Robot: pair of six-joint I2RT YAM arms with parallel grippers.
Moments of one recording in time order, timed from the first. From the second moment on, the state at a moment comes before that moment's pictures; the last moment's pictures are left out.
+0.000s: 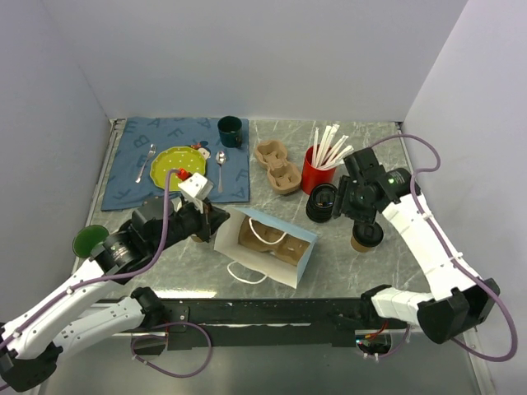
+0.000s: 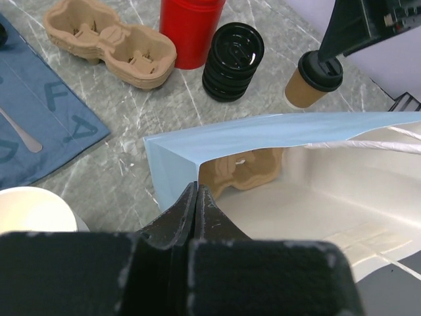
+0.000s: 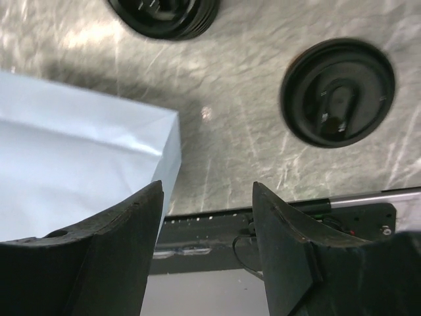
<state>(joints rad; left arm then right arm) -0.82 0.73 0.86 -0.38 0.02 -0.25 0.38 1.19 1.27 -1.24 0.14 0.62</state>
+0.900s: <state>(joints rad) -0.82 0.73 0.97 -0.57 0.03 -0.39 -0.10 1.34 1.12 -1.15 0.07 0.42</state>
